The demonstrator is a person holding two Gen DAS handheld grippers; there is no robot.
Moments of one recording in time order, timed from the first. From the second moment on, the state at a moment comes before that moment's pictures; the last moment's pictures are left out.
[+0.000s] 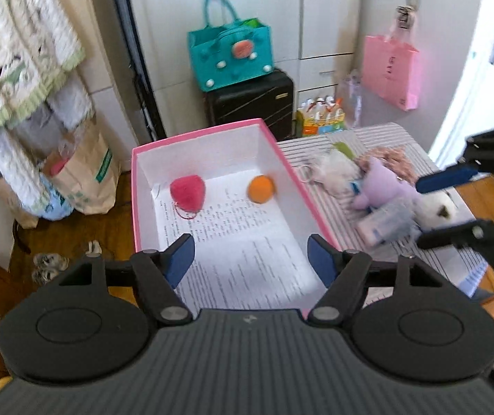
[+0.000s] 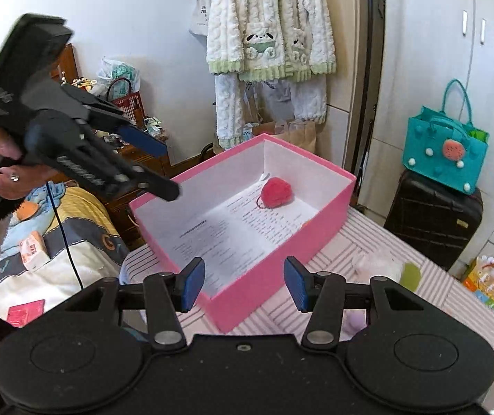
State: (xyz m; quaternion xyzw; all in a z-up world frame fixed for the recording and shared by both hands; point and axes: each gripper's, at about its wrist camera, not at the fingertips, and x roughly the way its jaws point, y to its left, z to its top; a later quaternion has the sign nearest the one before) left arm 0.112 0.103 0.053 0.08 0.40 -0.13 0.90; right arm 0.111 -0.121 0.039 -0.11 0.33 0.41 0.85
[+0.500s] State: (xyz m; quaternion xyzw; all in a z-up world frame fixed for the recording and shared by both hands) left arm 0.032 0.051 0.047 0.11 0.40 -0.20 0.89; right arm 0.043 -0.189 0.024 -0.09 0.33 0.37 0.86
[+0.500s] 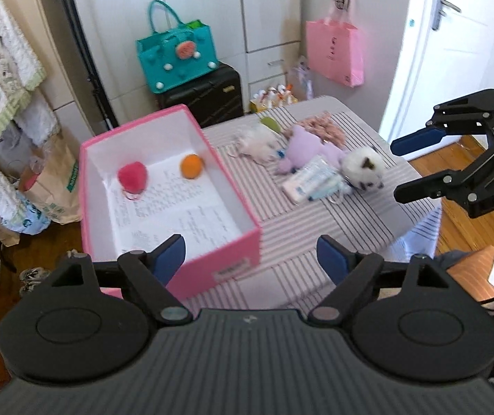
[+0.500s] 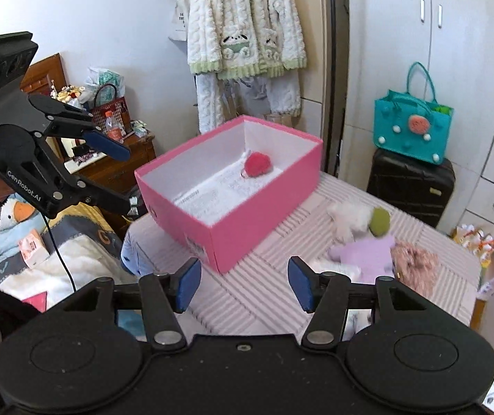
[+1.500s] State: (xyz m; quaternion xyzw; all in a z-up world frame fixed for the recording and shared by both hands) left arm 0.085 -0.045 -0.075 -0.05 0.38 -0.22 0.89; right arm 0.057 -0.277 -0.085 -0.06 0.31 0.28 0.91
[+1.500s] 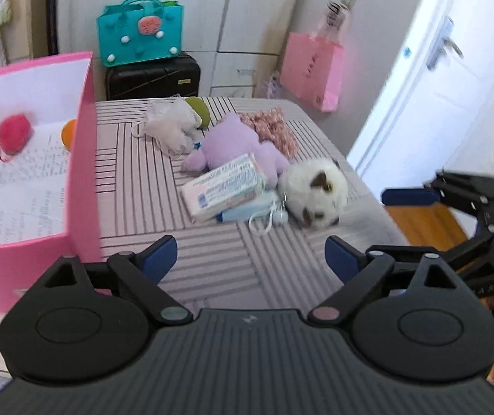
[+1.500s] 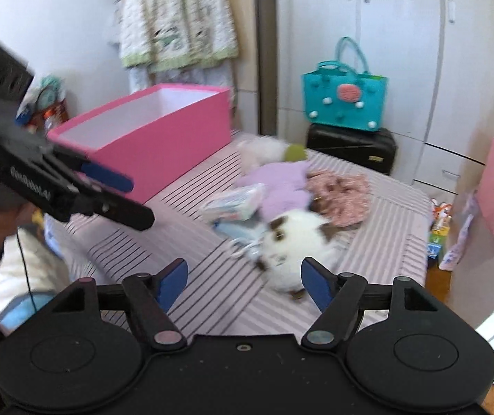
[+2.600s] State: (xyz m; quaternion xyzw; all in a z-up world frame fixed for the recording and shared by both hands) left arm 0.159 -0.070 -0.144 -0.19 0.37 -0.08 0.91; right arm 0.256 -0.312 -0.129 0.04 0.33 0.22 0.92
